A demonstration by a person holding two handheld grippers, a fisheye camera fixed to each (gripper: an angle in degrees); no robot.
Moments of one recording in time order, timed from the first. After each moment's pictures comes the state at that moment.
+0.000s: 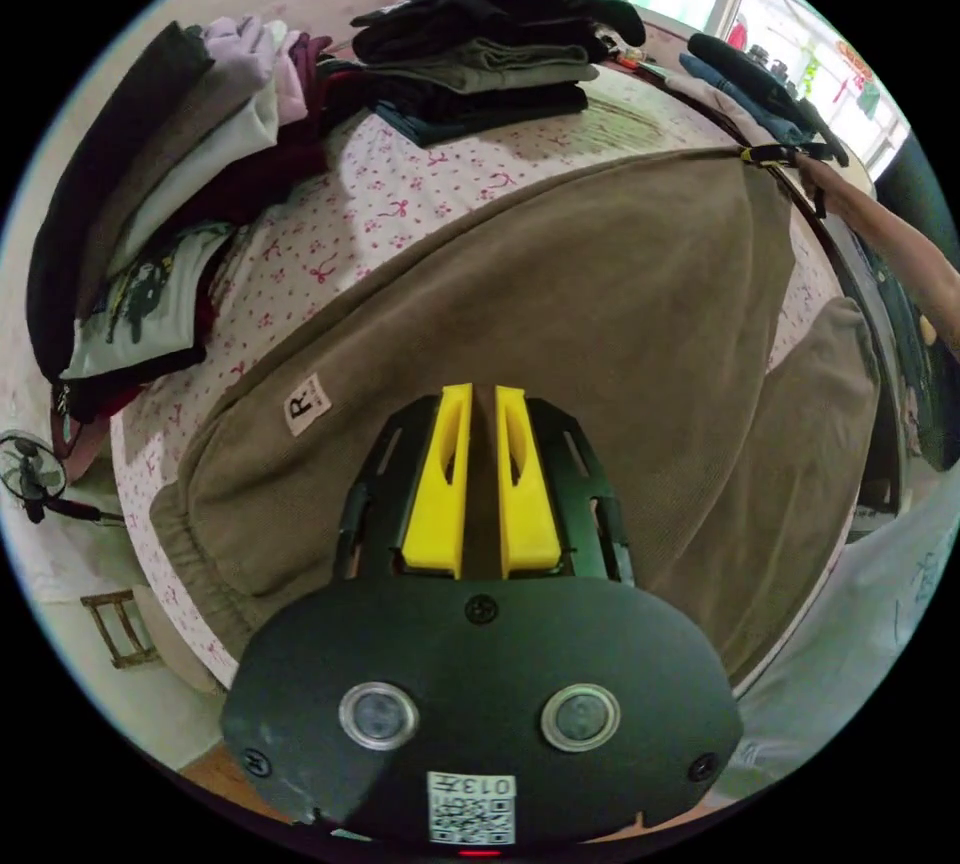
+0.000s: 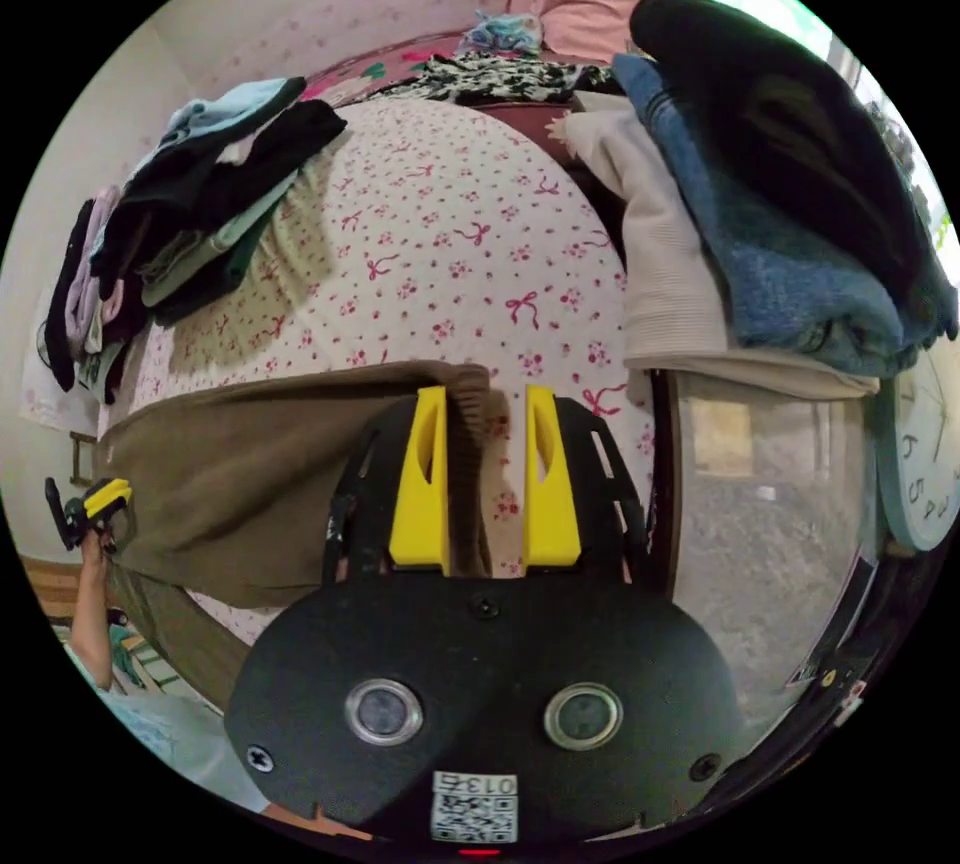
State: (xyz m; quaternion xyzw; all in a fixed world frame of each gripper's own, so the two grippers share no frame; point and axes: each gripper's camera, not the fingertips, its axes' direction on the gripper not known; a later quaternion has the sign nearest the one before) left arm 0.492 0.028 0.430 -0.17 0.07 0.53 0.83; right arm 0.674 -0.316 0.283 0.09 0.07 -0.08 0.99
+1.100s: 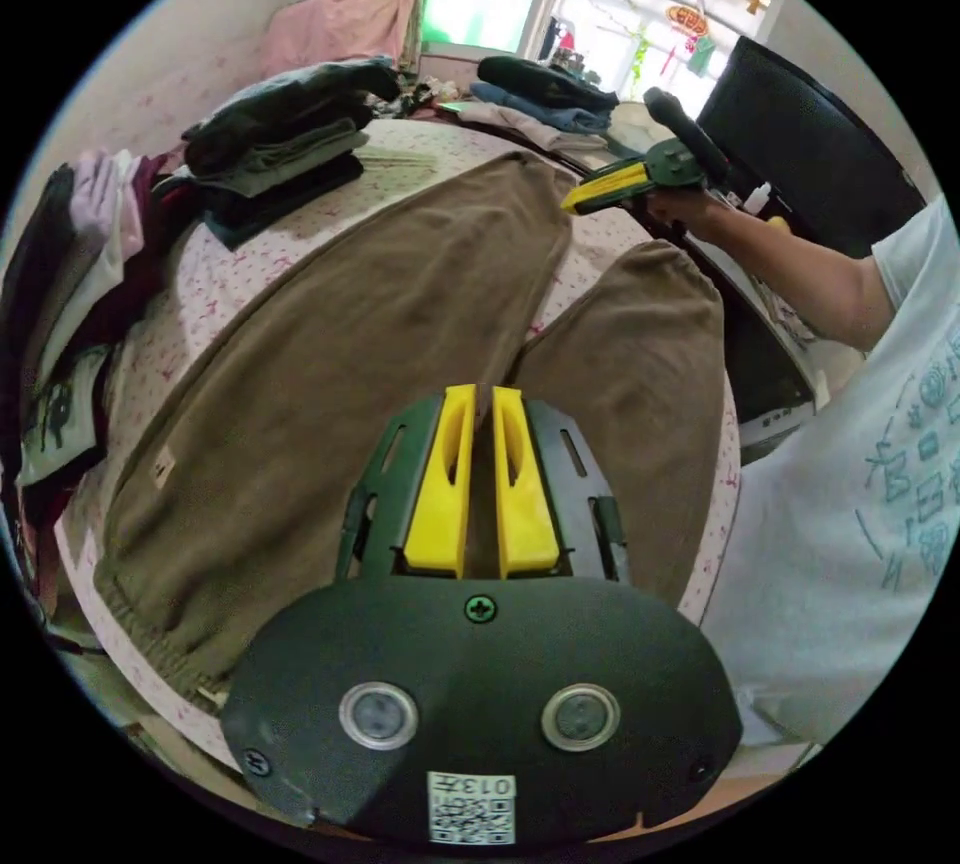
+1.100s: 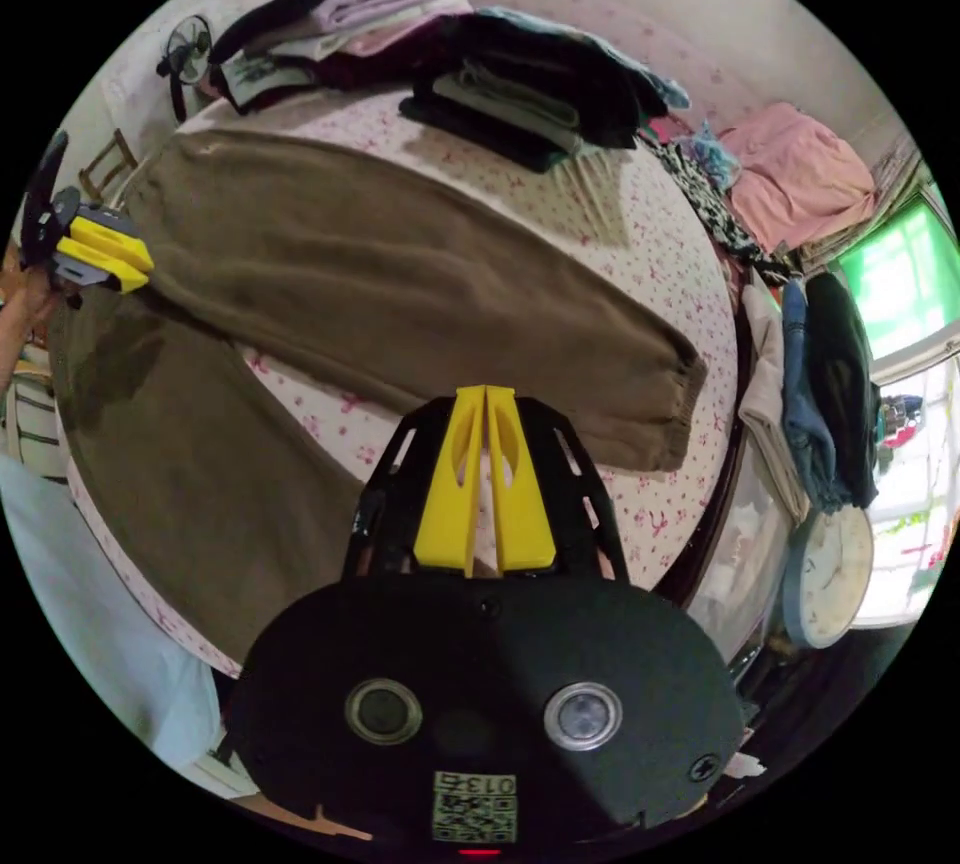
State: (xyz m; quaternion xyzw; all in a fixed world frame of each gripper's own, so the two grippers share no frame) left arm 0.426 0.078 0.357 -0.17 0.25 0.60 0.74; right arm 0.445 -0.095 0.313 0.09 0.17 -0.38 0.91
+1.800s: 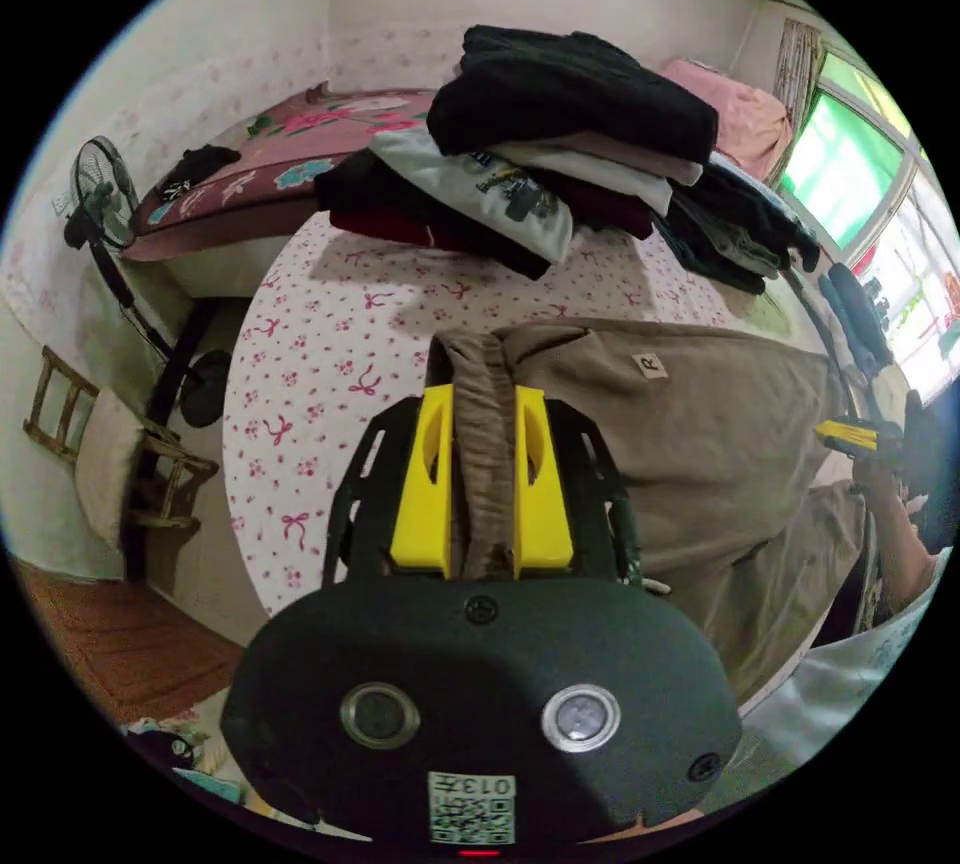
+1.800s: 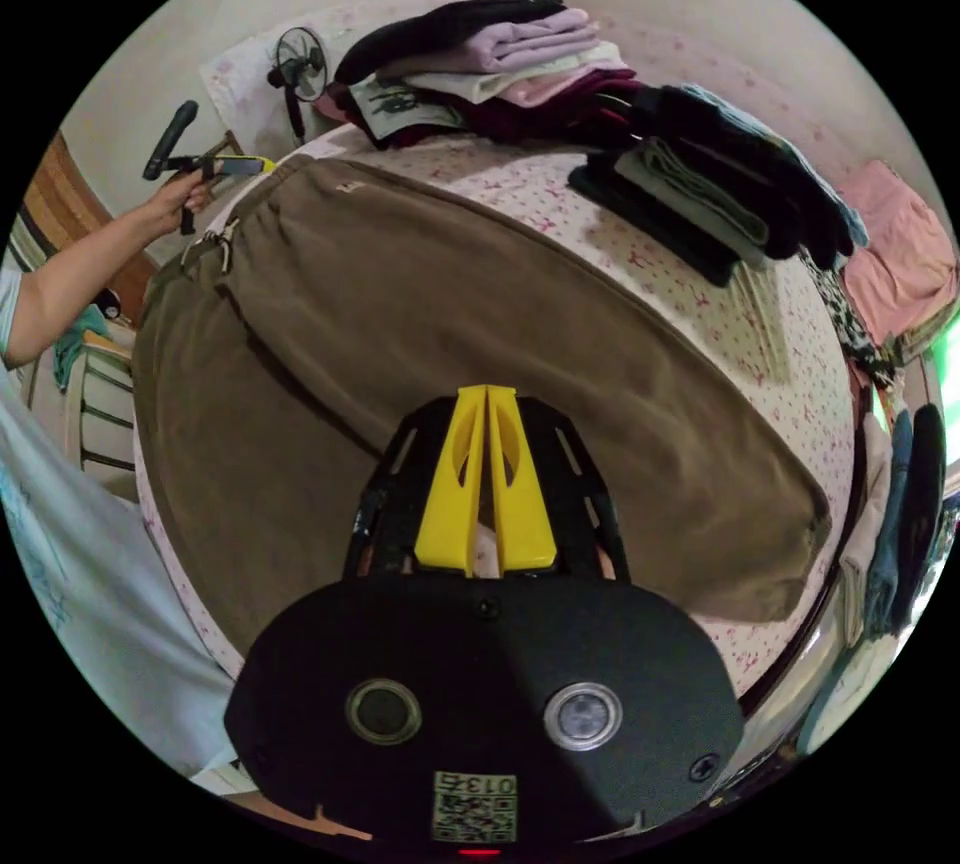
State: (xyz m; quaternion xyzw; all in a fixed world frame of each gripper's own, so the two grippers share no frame) left arm 0.195 -0.085 0.395 -0.10 0.06 0.30 0.95; right arm 0.347 -0.045 0.352 0.07 0.03 -0.47 0.88
